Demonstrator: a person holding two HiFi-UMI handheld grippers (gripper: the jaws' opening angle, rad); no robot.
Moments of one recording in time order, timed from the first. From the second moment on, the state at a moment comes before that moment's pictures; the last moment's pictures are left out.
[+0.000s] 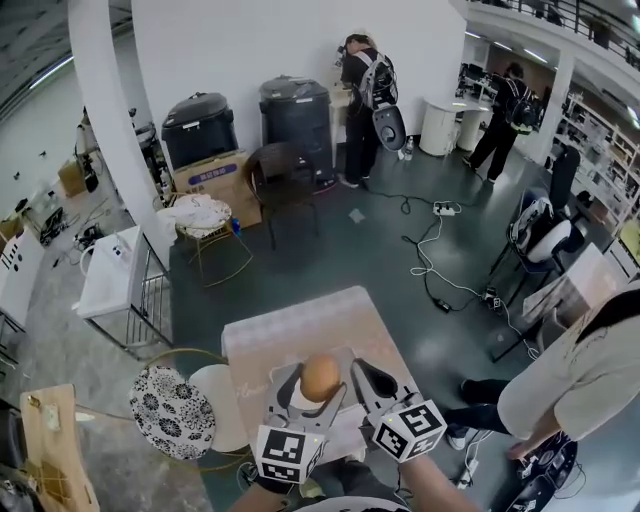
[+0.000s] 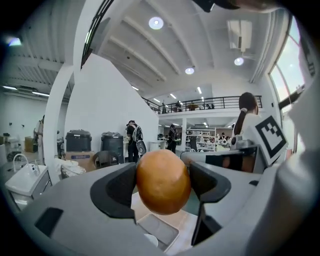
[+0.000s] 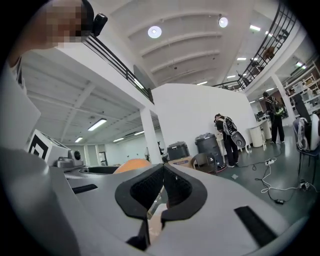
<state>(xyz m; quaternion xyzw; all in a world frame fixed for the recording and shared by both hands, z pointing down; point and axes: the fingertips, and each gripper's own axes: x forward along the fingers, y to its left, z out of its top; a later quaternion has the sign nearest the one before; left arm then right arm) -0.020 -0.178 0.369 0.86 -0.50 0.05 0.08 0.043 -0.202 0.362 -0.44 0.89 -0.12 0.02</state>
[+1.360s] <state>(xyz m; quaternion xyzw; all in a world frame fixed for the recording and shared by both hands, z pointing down) -0.026 -0.151 0.329 0.88 -0.48 0.03 0.04 0.036 -0.179 0.325 -0.45 0.89 -0.06 0.02</state>
